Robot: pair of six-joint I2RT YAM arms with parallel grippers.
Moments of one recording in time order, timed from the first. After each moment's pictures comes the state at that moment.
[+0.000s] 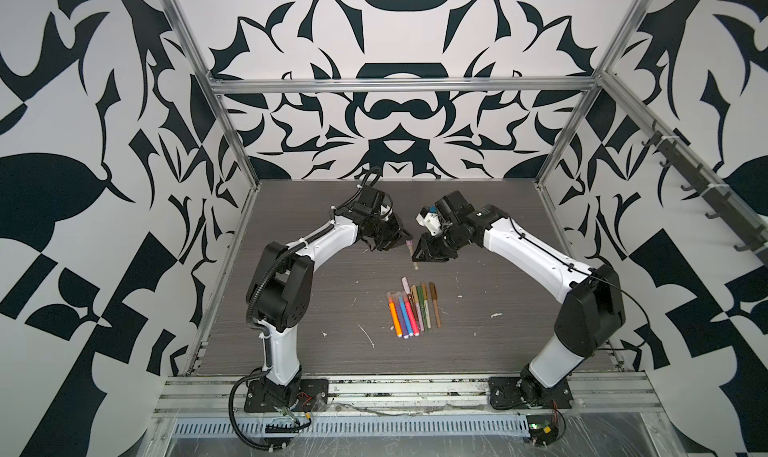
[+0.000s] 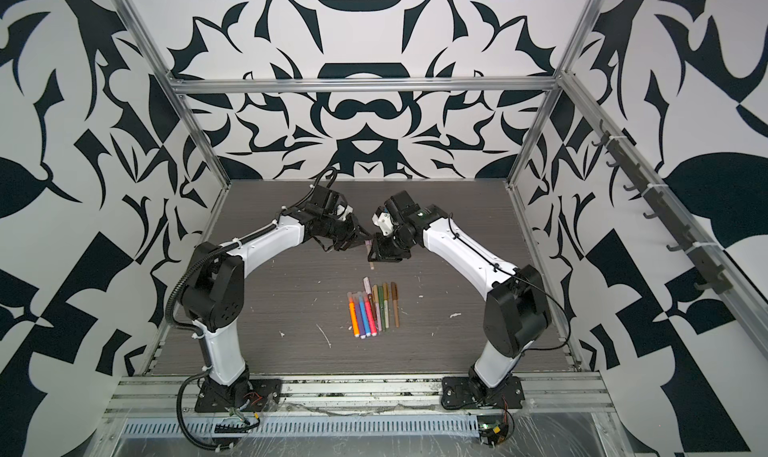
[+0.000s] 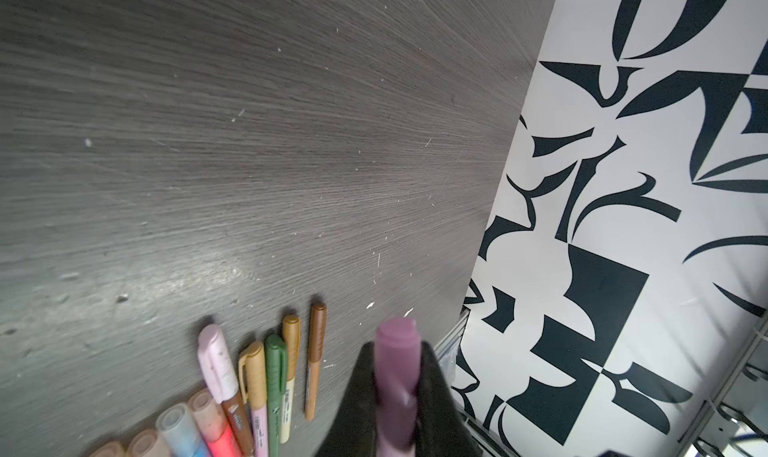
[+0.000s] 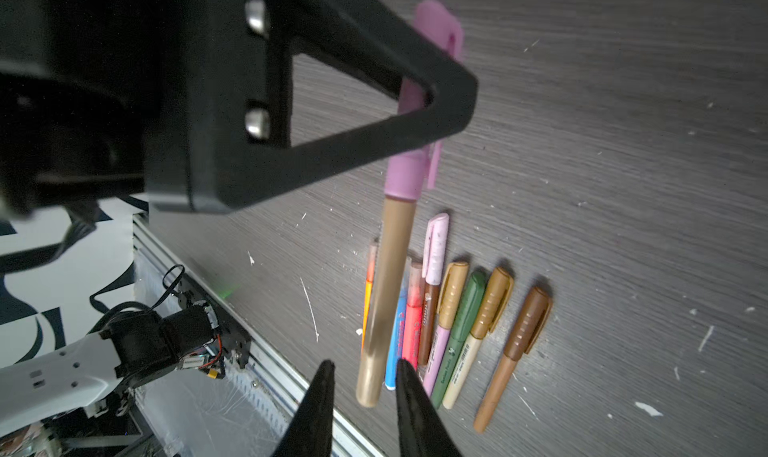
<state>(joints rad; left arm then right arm) -0.53 1.90 1.46 -0.44 0.63 -0.99 0.55 1.67 1.45 -0.88 -0.45 0.42</state>
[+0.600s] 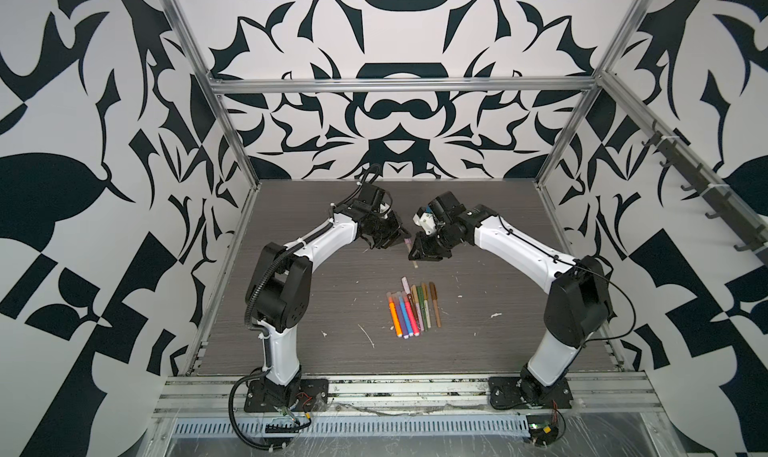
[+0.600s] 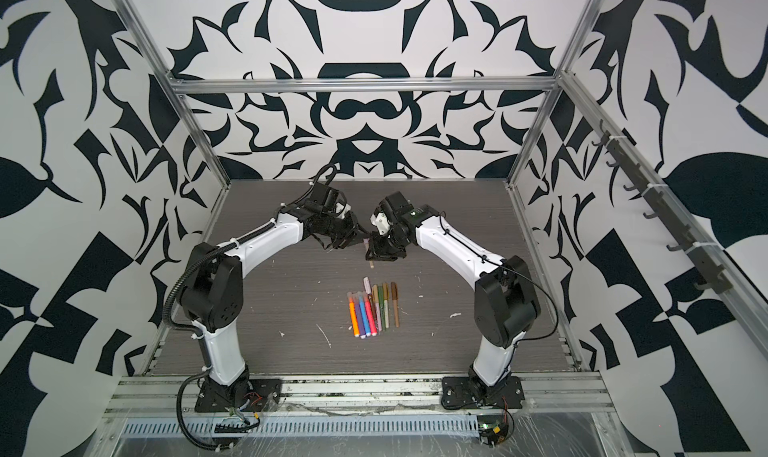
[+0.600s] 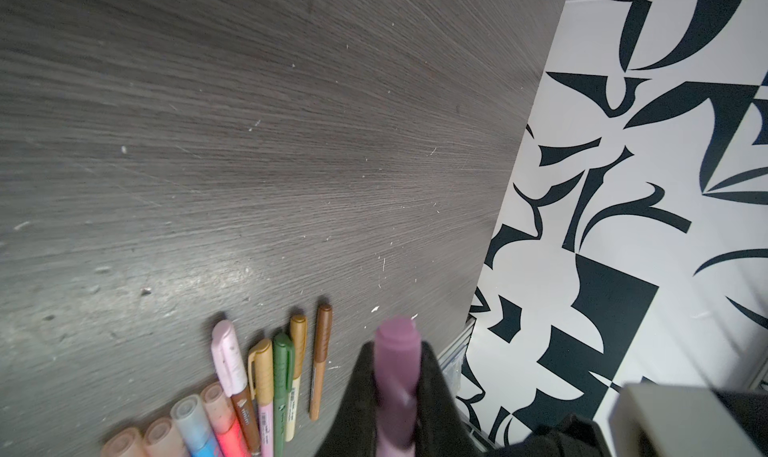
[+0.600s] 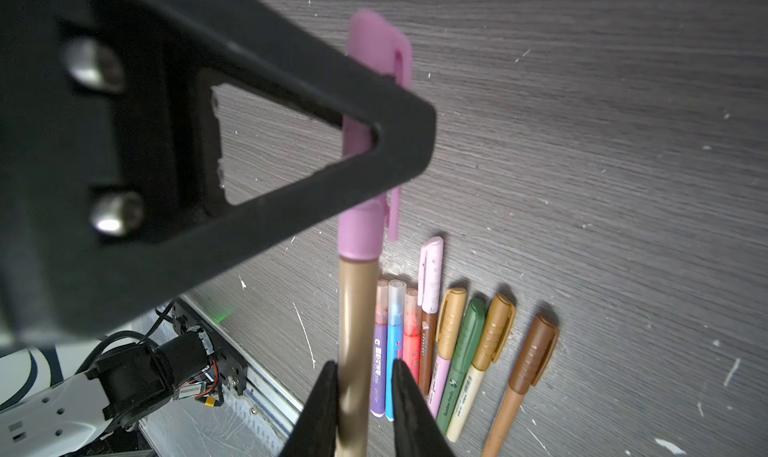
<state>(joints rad) -0.53 1.90 1.49 -0.48 0.60 -0.98 0.56 1.75 1.46 -0.84 -0.45 0.47</state>
